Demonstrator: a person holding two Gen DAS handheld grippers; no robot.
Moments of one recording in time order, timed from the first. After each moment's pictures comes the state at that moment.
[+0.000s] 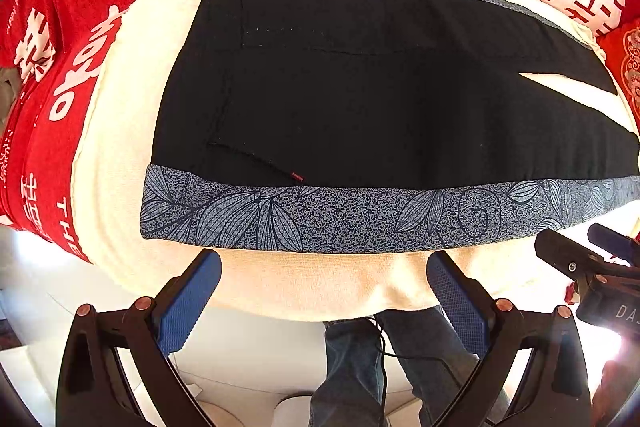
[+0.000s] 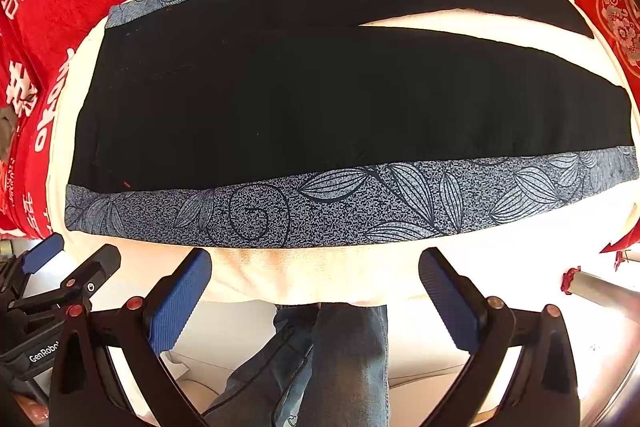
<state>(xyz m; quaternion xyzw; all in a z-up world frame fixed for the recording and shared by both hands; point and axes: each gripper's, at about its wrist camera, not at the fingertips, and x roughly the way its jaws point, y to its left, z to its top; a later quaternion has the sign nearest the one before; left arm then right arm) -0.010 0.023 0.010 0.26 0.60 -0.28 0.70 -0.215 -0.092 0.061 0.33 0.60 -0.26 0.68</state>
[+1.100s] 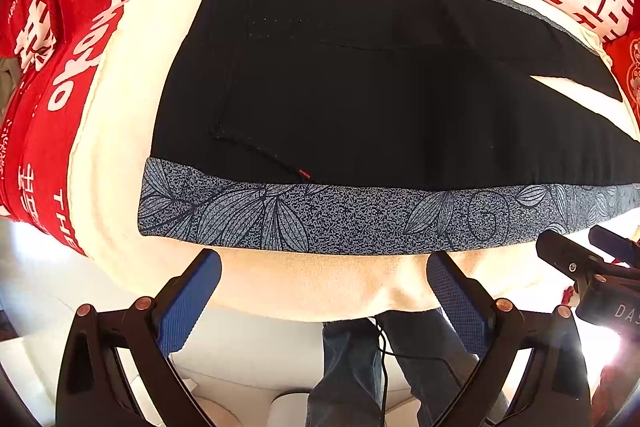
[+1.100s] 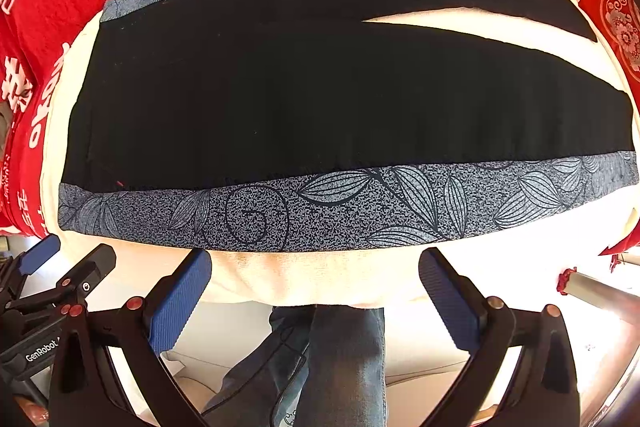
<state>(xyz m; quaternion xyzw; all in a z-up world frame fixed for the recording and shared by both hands) -0.001 0.028 0.001 0.25 0.62 -0.28 0.69 -0.211 -0.090 0.056 0.32 0.61 -0.27 0.67</state>
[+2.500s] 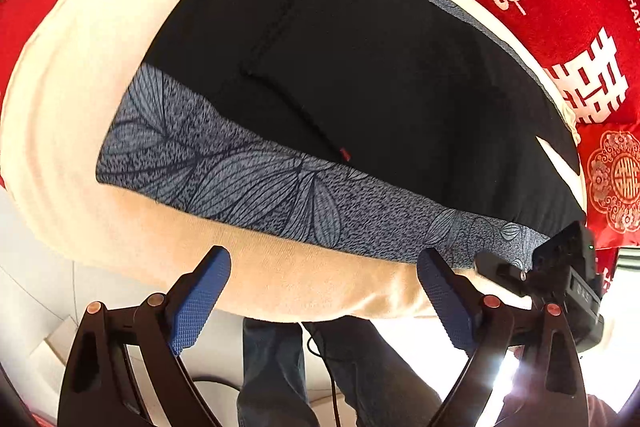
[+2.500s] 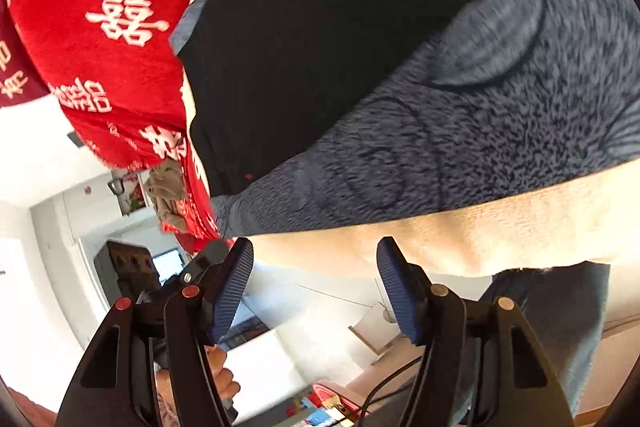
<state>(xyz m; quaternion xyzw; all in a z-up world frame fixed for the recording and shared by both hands) 0.041 0.087 -0.046 0.06 0.70 -0.30 0.65 -0.236 -0.076 -0.060 0.70 0.41 -0.04 0.58</state>
